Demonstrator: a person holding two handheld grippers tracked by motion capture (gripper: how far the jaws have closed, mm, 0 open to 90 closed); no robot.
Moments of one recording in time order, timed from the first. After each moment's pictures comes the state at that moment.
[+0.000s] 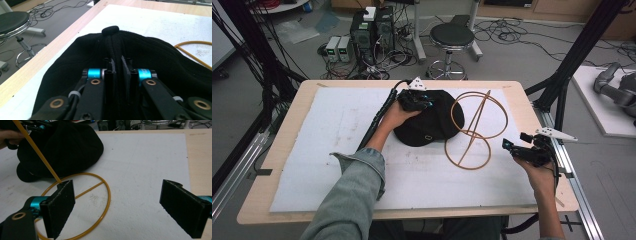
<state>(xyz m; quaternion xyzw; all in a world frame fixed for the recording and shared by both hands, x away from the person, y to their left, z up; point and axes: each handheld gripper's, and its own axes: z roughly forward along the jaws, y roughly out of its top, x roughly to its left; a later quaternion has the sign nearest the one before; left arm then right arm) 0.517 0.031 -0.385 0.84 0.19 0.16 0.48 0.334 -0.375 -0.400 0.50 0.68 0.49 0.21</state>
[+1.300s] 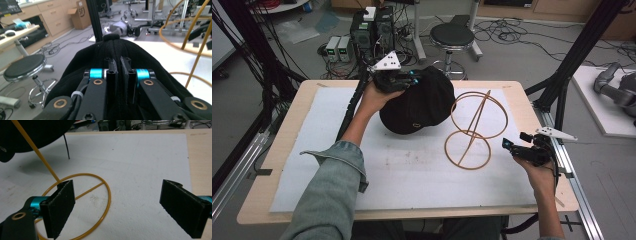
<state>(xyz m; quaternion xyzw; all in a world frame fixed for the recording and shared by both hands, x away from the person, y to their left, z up) 0.490 0.092 -0.287 0.78 0.12 0.21 0.58 0.335 -0.375 -0.400 0.50 0.68 0.49 0.21</state>
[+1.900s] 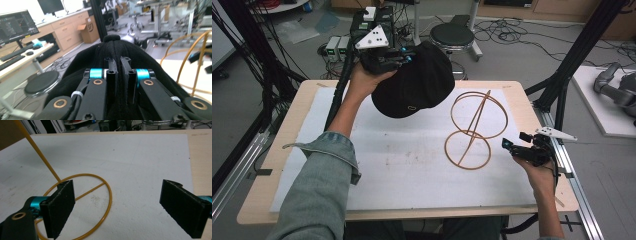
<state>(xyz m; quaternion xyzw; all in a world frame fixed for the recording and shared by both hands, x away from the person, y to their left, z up) 0.478 0.112 -0.222 0.75 0.11 0.25 0.61 0.335 -0.374 -0.400 0.50 0.68 0.49 0.21</state>
